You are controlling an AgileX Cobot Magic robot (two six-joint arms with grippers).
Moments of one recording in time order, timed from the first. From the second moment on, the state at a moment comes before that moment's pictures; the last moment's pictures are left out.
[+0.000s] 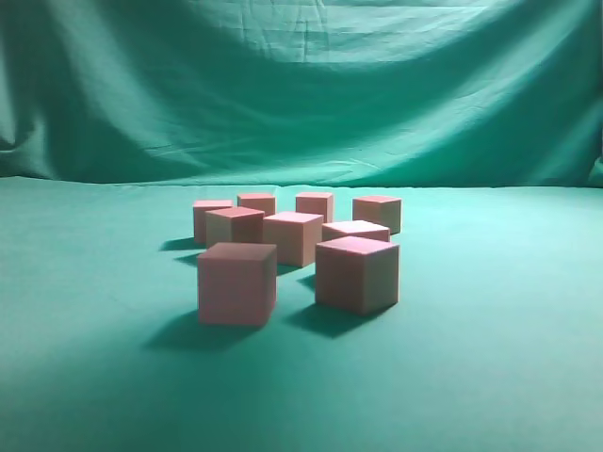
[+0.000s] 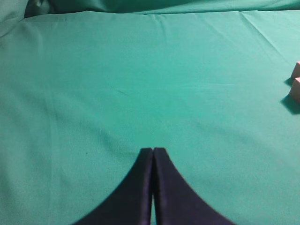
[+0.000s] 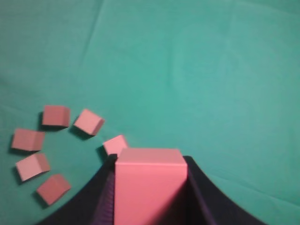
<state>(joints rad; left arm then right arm) -0.01 -0.01 0.02 0.02 0.35 0.01 0.39 1.74 -1.87 0.00 1.25 0.04</state>
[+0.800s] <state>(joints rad) -0.01 -0.01 0.02 0.02 0.35 0.01 0.98 1.81 -1.57 0.00 1.12 0.16</state>
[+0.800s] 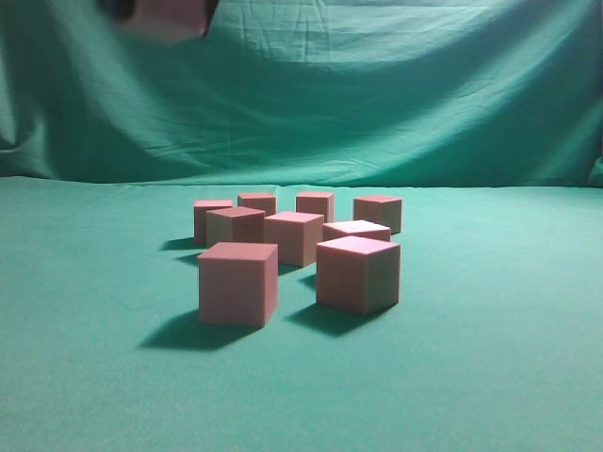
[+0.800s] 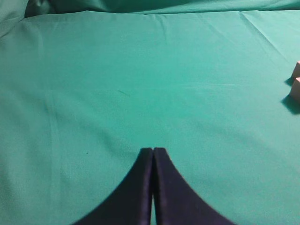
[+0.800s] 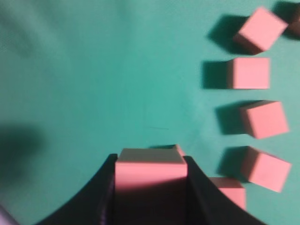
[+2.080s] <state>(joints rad) -0.01 -0.01 0.02 0.02 0.35 0.01 1.02 2.10 -1.57 -0.09 0.99 0.25</state>
